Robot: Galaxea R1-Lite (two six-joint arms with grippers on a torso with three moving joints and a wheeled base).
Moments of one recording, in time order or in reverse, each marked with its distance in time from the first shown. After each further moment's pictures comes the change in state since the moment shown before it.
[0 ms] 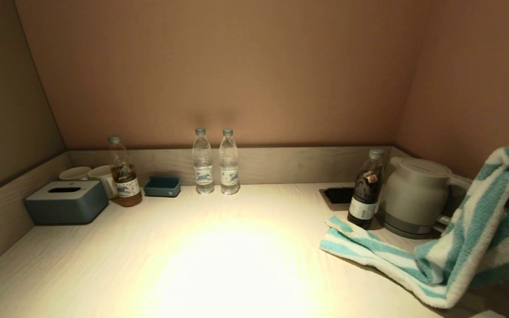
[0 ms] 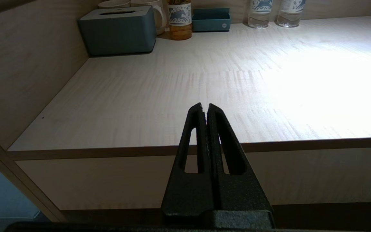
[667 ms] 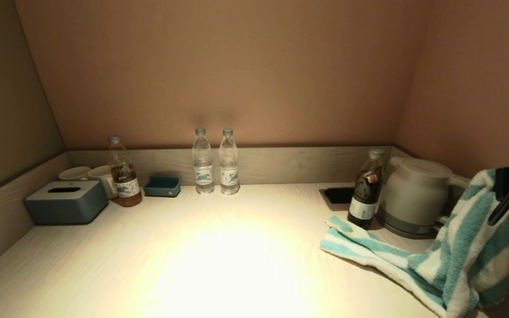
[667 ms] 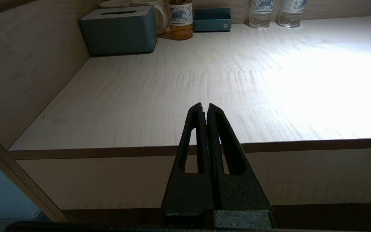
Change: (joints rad) left arm 0.000 0.000 0.000 0.000 0.001 0.000; right arm 0.001 0.073 0.050 -0.002 0.007 0.012
